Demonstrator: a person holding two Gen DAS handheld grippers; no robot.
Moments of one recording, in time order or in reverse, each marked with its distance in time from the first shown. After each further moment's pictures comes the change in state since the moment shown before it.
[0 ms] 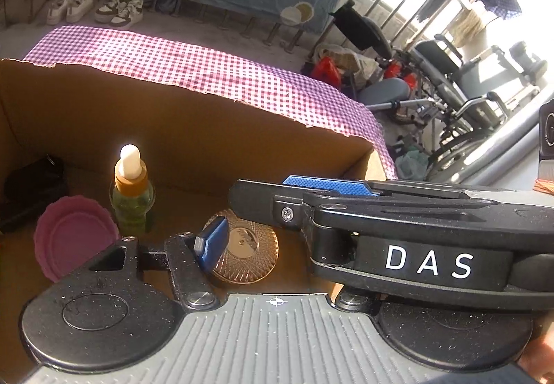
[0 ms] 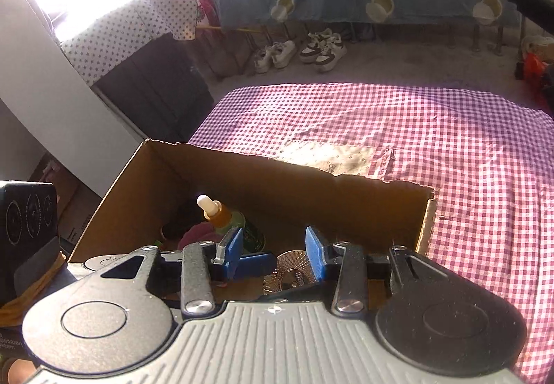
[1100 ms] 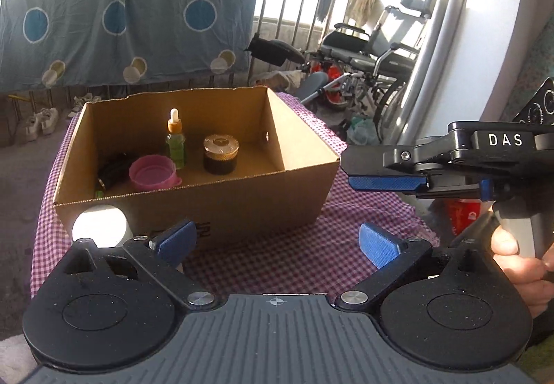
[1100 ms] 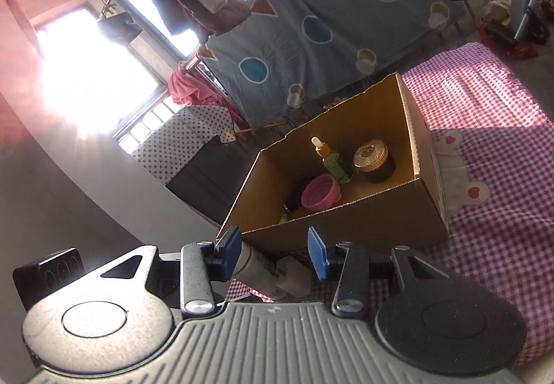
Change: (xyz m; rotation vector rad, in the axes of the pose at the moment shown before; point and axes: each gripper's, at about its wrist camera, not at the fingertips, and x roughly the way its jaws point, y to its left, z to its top) left arm -0.183 -0.002 -0.159 0.425 -0.167 -0.052; right arm -0.162 0.075 -0.217 0.324 -0.384 0.189
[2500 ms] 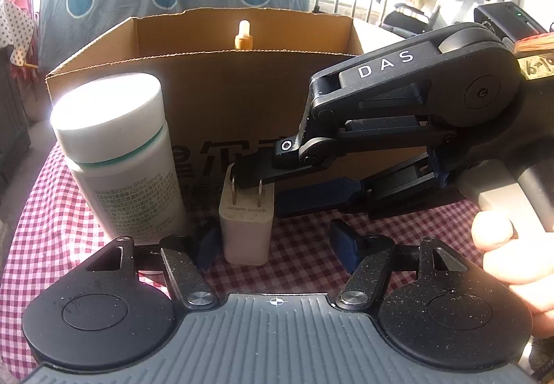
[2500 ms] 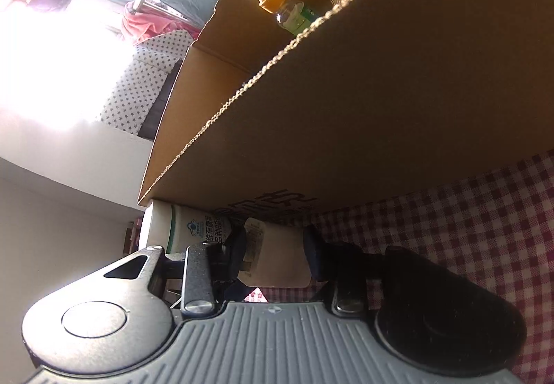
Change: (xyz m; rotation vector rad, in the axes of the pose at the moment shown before) left arm 0.081 0.053 -0.066 -0.032 0.025 0.171; right arm 0.176 -0.057 -0.041 0.249 0.331 0.013
